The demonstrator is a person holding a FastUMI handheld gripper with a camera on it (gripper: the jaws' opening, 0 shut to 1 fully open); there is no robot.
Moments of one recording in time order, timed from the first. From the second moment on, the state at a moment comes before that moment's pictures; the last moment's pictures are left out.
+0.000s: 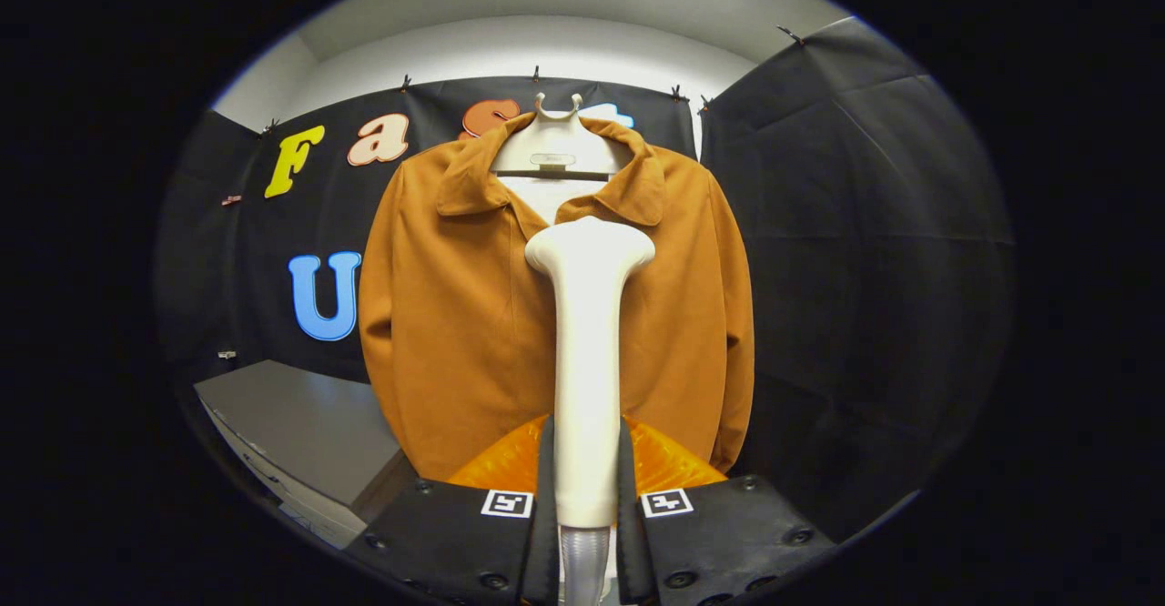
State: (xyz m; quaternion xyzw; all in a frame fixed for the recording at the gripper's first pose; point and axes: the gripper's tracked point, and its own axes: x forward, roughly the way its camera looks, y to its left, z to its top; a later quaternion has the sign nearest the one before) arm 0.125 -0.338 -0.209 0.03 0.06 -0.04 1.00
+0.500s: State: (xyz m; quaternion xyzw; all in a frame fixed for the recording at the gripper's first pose) arm 0.092 -0.343 -0.299 0.06 0.14 -0.05 0.99
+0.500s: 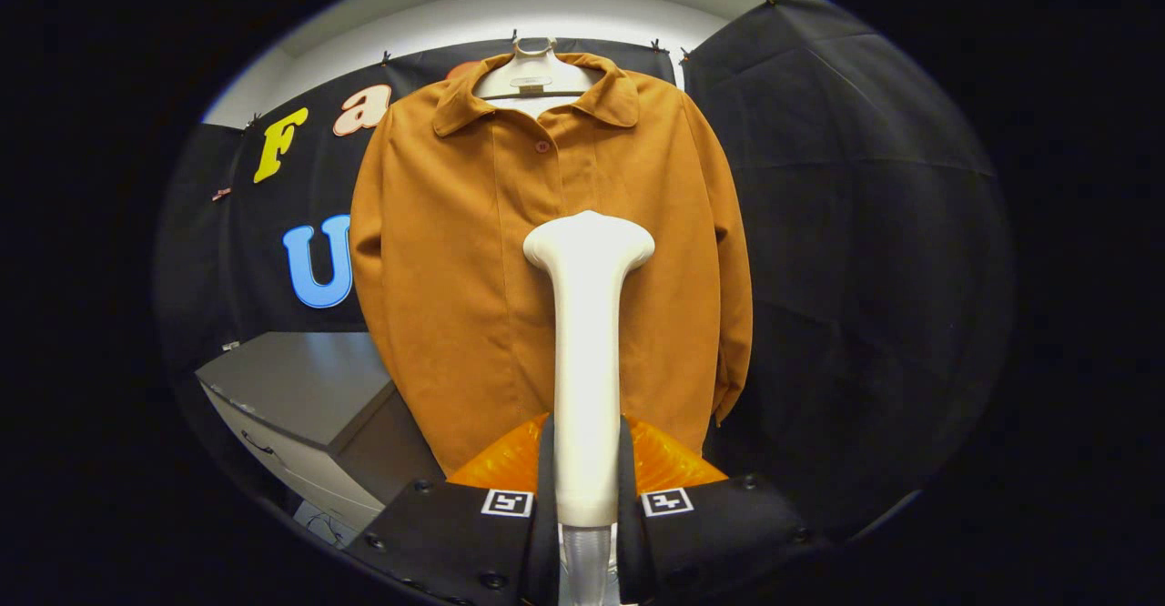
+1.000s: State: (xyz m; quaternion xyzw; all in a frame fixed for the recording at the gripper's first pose) arm 0.055 -0.340 -0.381 0.09 0.22 -0.07 0.97
